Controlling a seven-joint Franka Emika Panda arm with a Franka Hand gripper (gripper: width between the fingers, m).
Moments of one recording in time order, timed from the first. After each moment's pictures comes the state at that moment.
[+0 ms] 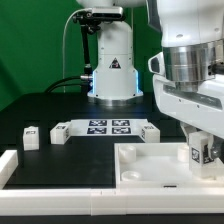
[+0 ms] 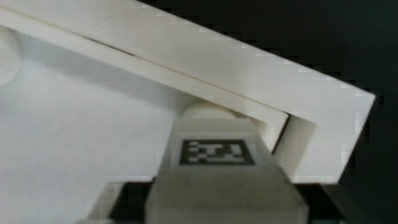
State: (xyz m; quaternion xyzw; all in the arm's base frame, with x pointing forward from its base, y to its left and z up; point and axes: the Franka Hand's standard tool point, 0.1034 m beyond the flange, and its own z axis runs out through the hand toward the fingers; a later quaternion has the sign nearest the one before) arm 0.614 0.117 0.068 -0.84 0.54 0.04 0.07
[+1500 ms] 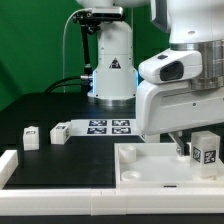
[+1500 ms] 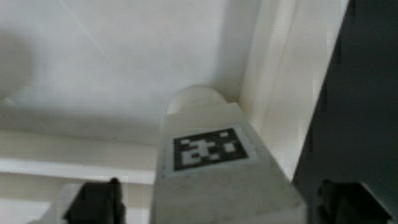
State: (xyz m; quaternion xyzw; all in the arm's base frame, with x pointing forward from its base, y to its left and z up) arm 0.614 0.121 0.070 -0.99 -0.09 -0.01 0.05
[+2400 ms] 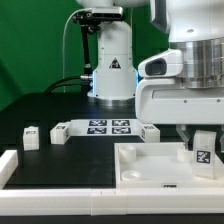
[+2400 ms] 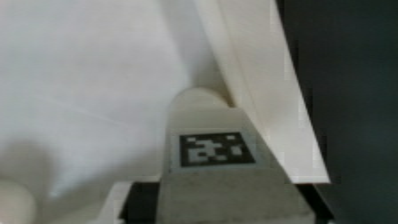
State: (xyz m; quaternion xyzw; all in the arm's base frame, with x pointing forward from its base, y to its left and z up) arm 0.614 0.120 0.071 -0.96 0.27 -0.01 0.05
